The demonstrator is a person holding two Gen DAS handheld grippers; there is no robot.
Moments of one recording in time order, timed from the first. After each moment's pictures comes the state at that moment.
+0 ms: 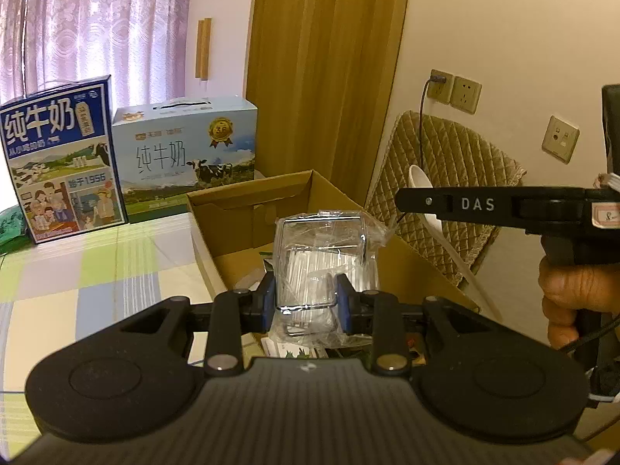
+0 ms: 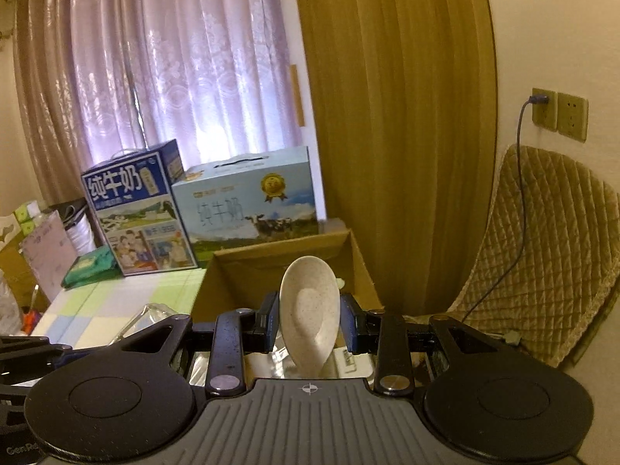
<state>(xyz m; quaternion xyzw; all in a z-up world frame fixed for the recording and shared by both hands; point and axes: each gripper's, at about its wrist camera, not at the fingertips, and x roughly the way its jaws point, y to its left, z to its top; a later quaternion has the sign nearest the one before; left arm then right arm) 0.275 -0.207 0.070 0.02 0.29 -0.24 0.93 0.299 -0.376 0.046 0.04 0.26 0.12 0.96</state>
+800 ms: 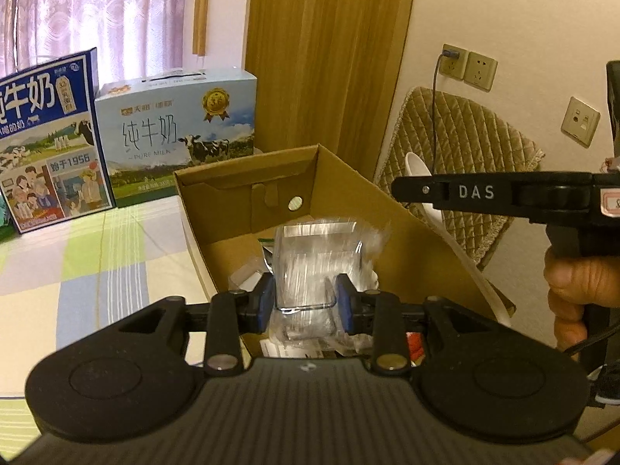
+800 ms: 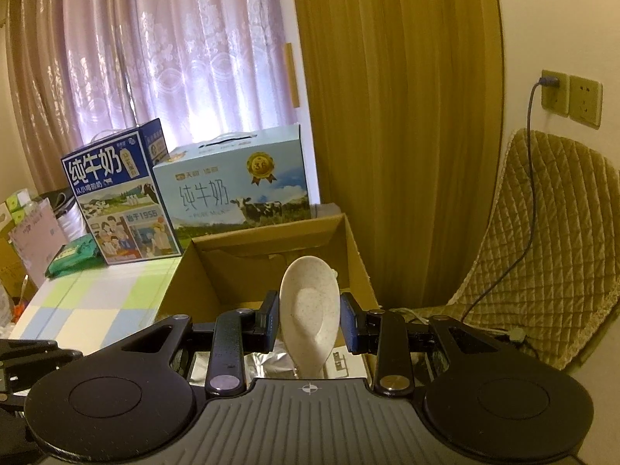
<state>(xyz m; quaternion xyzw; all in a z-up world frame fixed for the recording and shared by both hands) 0.314 -0.220 0.039 0.02 0.32 -0.23 0.92 0.339 -0.377 0.017 0.04 0.28 0.12 0.95</state>
